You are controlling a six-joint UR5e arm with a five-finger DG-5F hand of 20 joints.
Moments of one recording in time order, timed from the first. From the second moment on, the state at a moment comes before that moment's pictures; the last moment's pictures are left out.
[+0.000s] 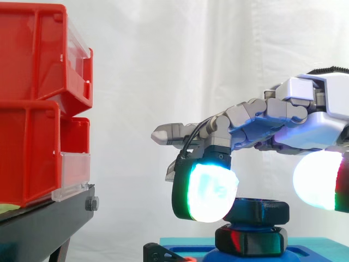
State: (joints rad) arm -0.01 -2.24 -1.30 -2.59 -2.00 -1.35
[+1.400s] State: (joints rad) arm -0.06 -2.24 -1.28 -2.53 -2.10 -1.31
